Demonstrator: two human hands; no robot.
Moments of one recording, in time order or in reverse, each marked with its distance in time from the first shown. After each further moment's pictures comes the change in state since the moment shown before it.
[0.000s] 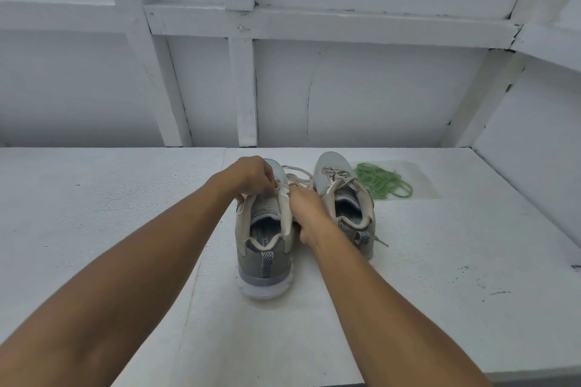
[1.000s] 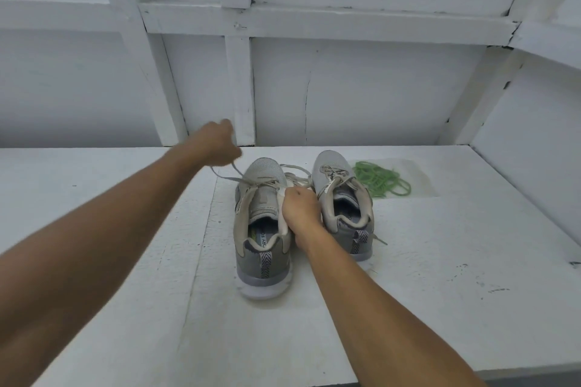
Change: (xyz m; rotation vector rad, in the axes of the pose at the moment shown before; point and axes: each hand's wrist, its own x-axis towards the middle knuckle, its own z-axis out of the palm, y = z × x) left_hand 0.009 -0.028 -0.054 0.223 0.279 -0.050; right_hand -0.005 0.006 0.005 -0.180 0.141 -0.188
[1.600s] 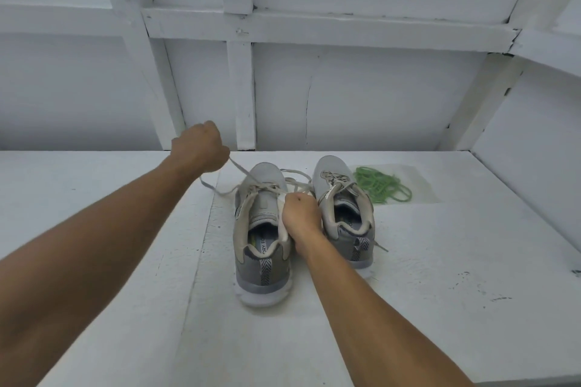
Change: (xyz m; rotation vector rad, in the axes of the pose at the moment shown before) left_hand 0.001 -0.013 0.005 0.053 0.176 -0.109; right_hand 0.002 0.002 0.000 -0.024 -0.005 -0.004
